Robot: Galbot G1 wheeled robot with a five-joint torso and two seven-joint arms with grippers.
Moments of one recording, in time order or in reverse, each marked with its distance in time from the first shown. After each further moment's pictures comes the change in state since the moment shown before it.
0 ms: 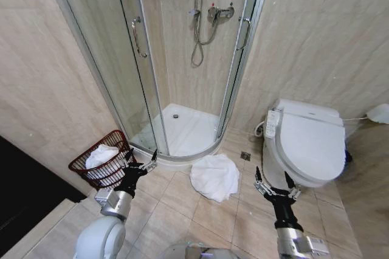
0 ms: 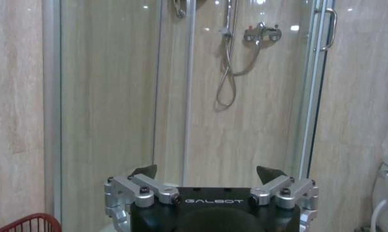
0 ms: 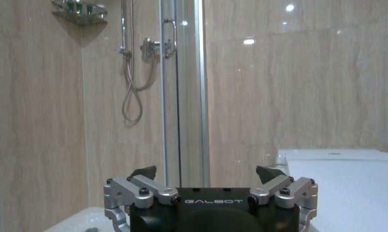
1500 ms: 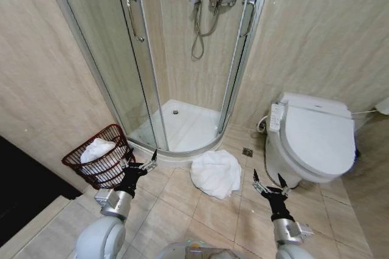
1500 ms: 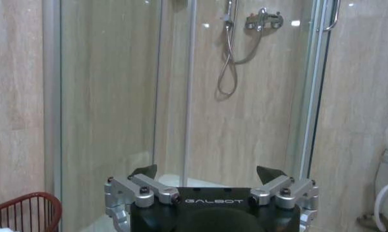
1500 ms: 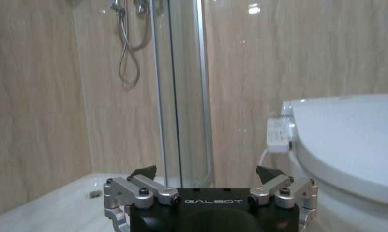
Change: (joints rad) left arm 0.000 0.000 0.000 0.000 0.000 0.000 0.000; right arm 0.183 -0.130 0.024 -0.250 0.155 -0.030 -0.034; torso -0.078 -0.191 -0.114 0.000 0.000
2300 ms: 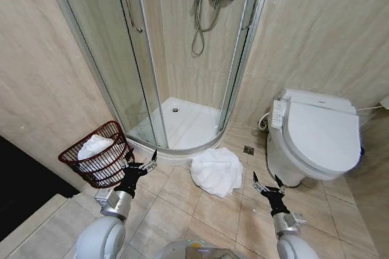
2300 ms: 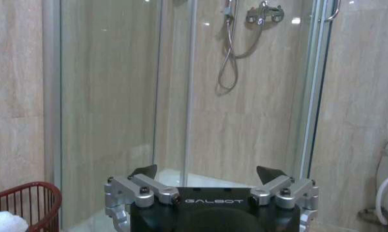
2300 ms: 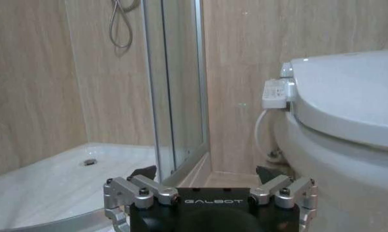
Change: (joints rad) left arm 0.000 0.000 0.000 0.000 0.000 0.000 0.000; right arm 0.108 -0.087 0.000 -0.174 0.079 -0.030 -0.022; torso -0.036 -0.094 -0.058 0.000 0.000
